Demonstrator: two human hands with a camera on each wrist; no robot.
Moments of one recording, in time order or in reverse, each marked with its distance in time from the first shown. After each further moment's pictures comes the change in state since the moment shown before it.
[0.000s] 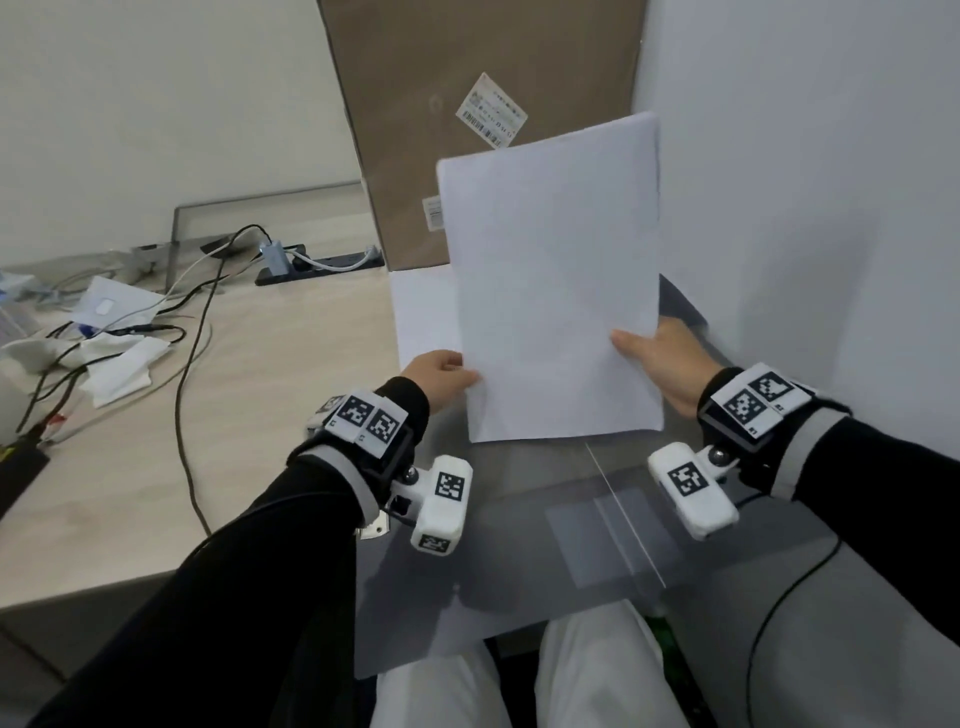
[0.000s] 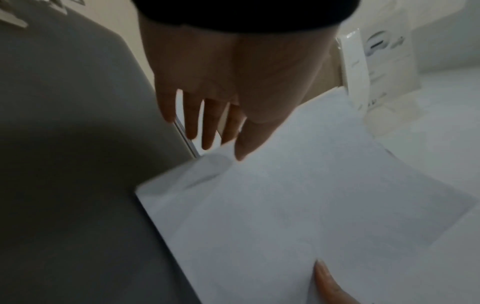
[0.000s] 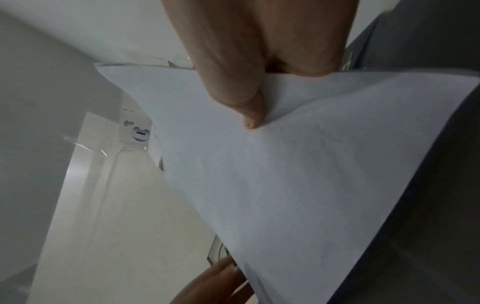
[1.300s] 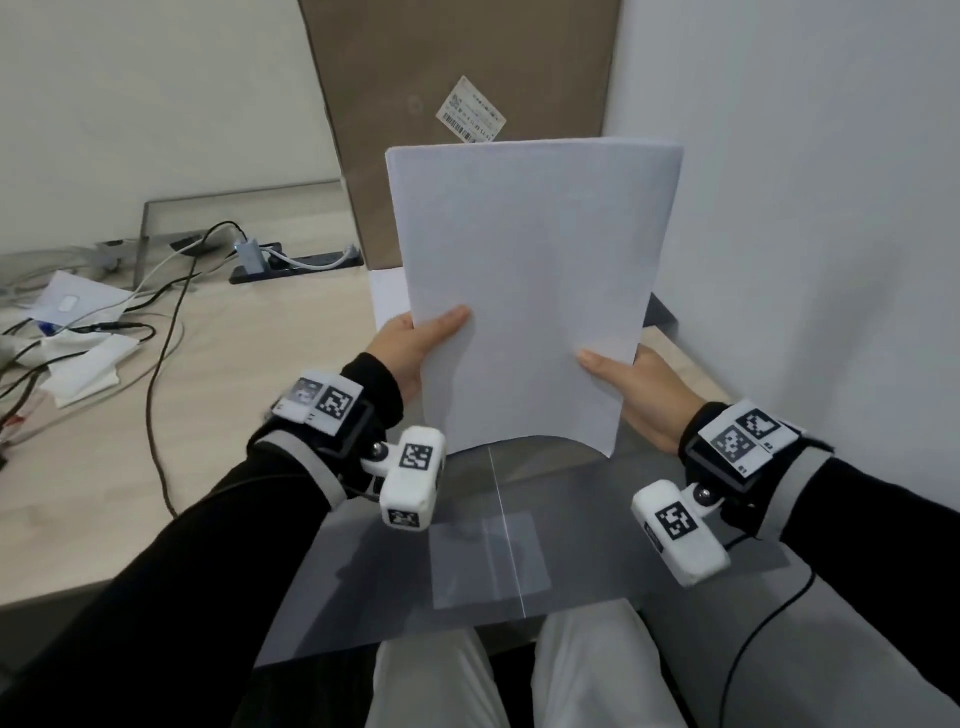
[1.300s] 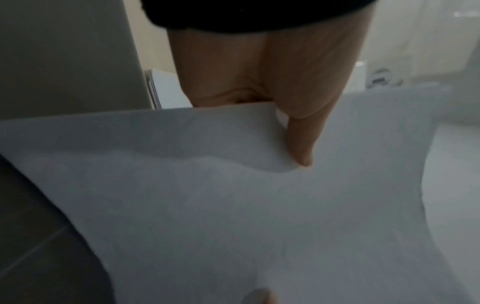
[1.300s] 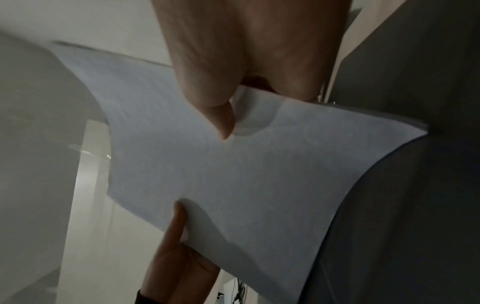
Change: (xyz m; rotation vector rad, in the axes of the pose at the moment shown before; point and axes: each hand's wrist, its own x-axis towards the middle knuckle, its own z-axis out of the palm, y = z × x) left_hand -0.024 0.023 -0.015 -0.694 -0.112 0.154; right_hand -0.042 0.009 0.011 0.261 -0.109 -0.011
